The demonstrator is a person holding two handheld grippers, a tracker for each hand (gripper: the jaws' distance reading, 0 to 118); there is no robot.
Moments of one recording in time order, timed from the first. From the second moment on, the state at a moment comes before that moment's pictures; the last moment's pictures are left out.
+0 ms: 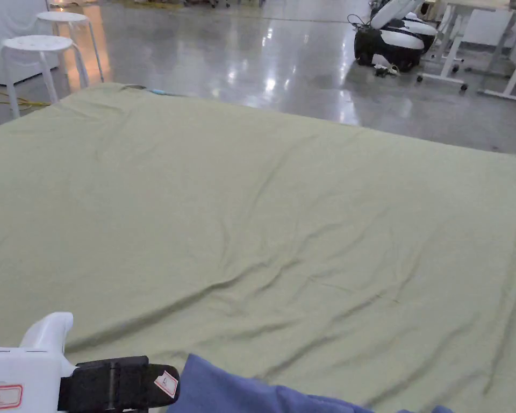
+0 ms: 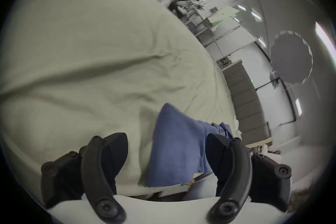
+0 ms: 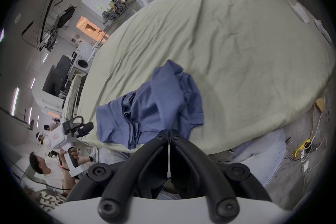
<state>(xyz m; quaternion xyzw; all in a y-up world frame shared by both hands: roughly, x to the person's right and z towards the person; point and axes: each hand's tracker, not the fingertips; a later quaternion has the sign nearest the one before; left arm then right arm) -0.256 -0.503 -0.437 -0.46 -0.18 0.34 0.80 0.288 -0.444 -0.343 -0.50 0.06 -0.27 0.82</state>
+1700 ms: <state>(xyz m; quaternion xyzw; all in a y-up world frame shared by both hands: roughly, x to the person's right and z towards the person) -0.102 -0.485 -0.495 -0.54 -0.24 0.30 0.75 0.298 -0.424 -0.319 -0.45 0.04 -0.23 0.86</state>
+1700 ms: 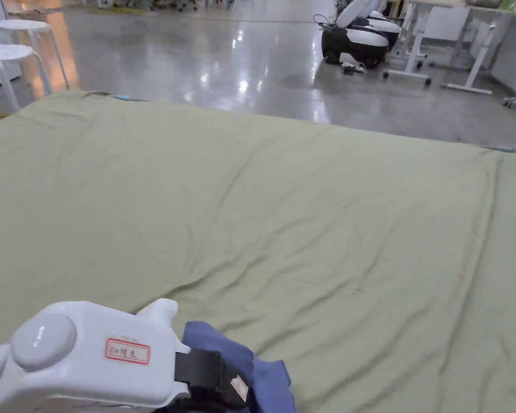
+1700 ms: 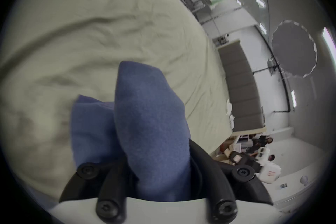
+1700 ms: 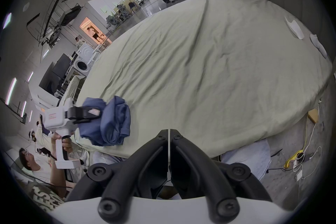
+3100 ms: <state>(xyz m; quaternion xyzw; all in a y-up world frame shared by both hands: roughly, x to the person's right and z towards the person) -0.191 -0.448 -0.408 -0.31 -0.34 0.48 0.75 0.201 -0.462 -0.431 -0.47 0.23 -0.27 0.81</state>
